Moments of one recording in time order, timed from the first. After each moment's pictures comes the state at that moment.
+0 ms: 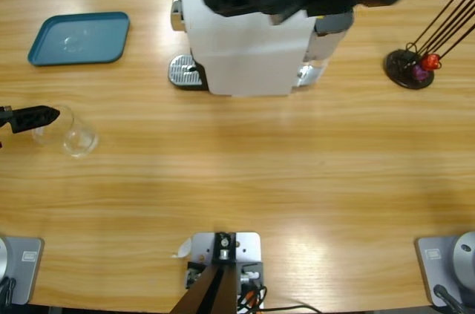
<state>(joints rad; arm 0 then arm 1) -0.76 1.12 -0.60 0.45 0.36 -0.66 1.07 1.45 -1.25 0.40 -0.23 0.22</state>
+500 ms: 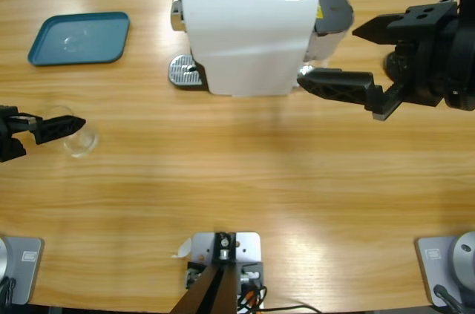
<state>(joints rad) -0.81 1.14 -0.51 0.27 0.29 -0.59 1.07 1.27 -0.95 0.39 -0.27 0.22</state>
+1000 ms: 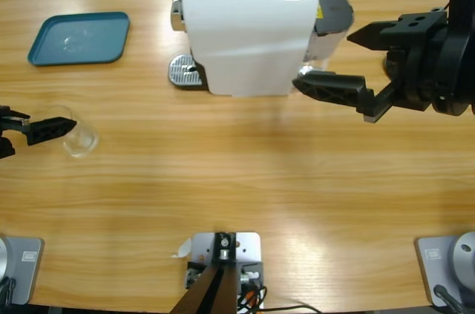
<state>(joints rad) -0.81 1.14 -0.57 0.39 0.34 -0.53 1.07 1.27 -0.91 0.33 -0.27 0.25</state>
